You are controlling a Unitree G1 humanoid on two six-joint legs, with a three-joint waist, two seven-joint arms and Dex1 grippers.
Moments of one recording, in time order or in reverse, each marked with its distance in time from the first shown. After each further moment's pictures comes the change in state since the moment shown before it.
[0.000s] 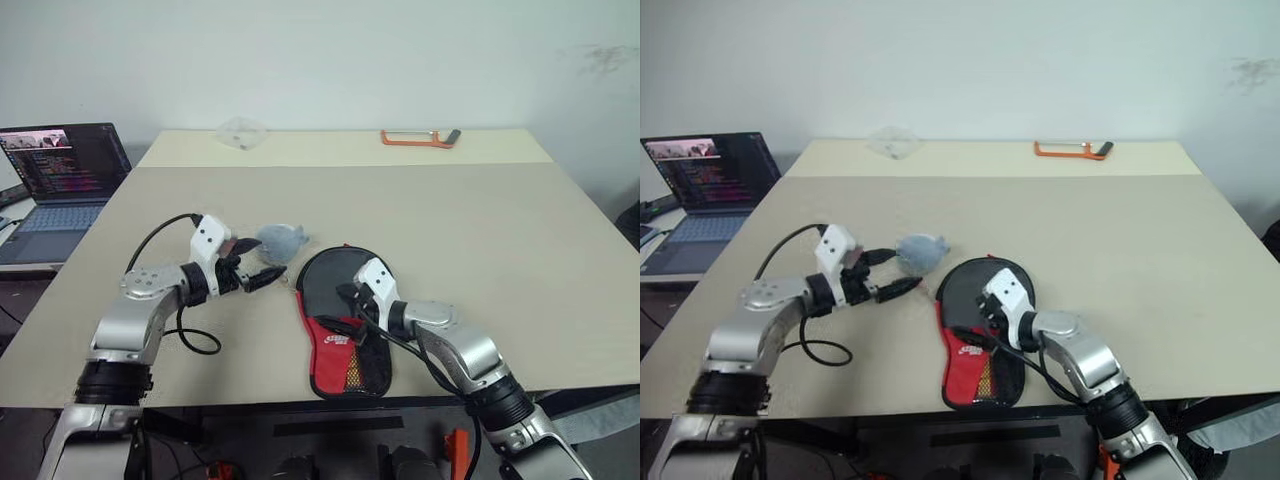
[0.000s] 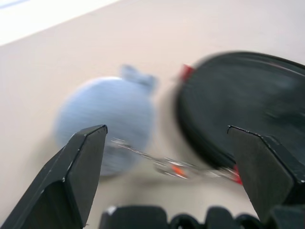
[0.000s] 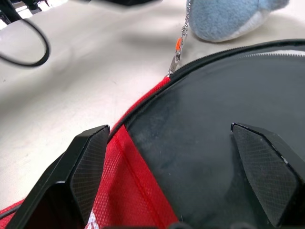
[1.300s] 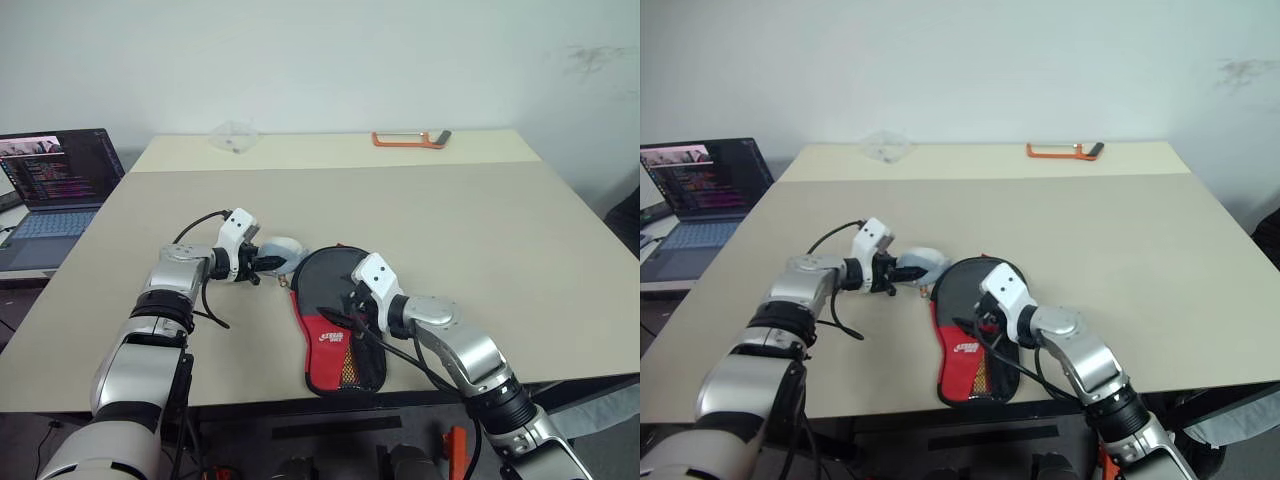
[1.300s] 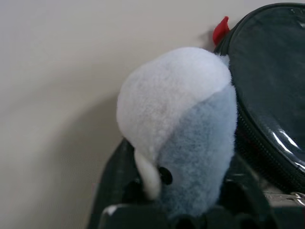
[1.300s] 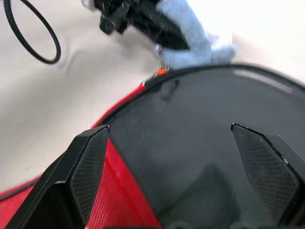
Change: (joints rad) left arm -0.379 -0.106 -0.124 0.735 0.248 -0.164 -0.194; right arm 0.006 -0.012 0.019 -0.086 -0.102 0.025 -0.049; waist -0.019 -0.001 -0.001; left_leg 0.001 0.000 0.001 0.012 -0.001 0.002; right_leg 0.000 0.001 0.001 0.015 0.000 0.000
